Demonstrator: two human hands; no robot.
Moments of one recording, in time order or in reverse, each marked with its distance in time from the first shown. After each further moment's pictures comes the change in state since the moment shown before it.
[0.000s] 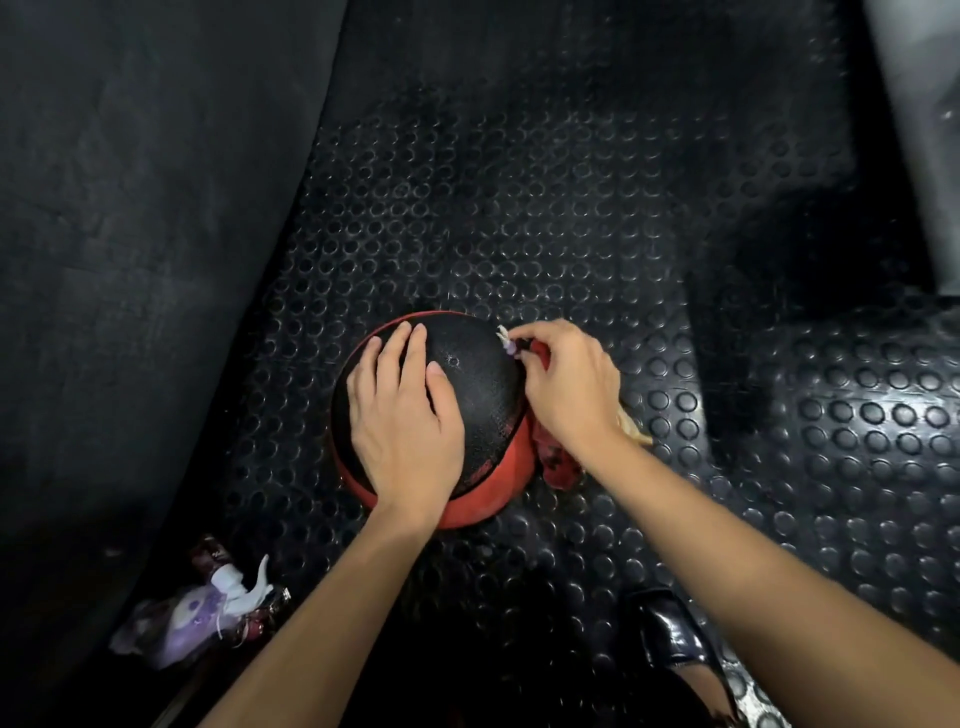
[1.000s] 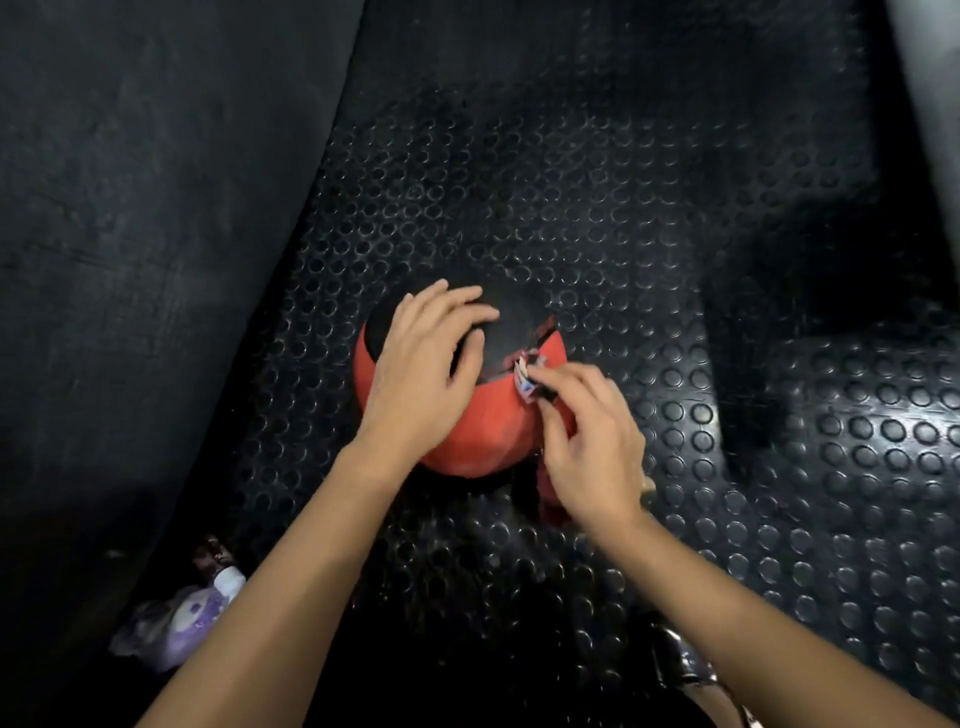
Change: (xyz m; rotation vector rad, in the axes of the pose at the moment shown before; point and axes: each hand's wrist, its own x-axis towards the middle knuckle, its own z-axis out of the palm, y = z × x) left_hand 0.056 -0.006 -0.010 -0.284 -0.243 0.365; right_hand -0.046 0.018 0.011 0.126 0.189 -0.201
